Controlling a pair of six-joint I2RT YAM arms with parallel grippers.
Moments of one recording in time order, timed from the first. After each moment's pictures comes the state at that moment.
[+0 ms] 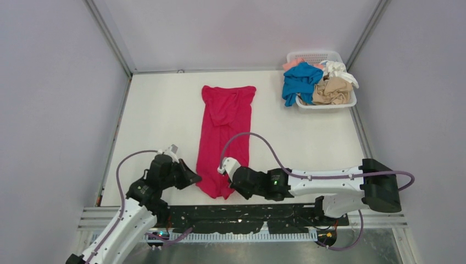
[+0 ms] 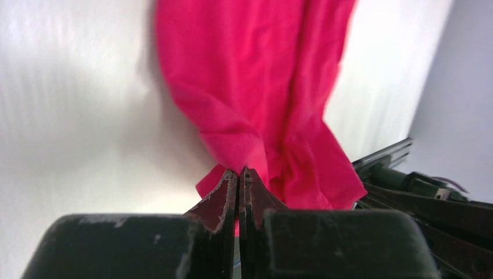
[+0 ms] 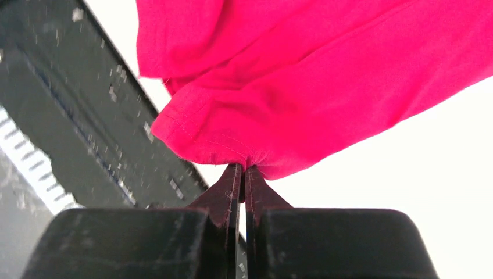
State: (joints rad) left arm -0.43 0.44 0.27 -0.61 0.26 -0.91; right arm 1.39 1.34 0.78 -0.33 0.23 0.26
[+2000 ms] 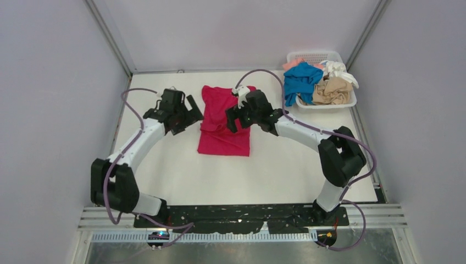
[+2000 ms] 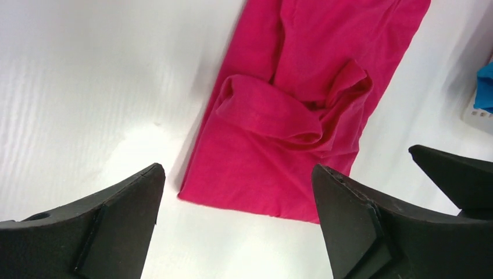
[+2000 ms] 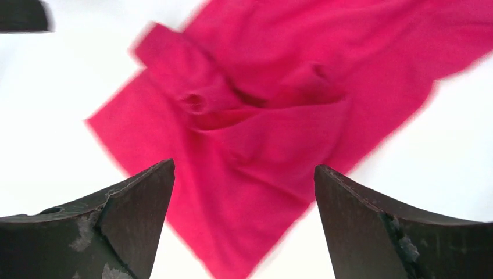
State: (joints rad) left arm -0.26 1.50 1.14 -0.53 0.00 -0.73; right arm 0.65 1.78 1.25 -0.12 -0.07 0.06
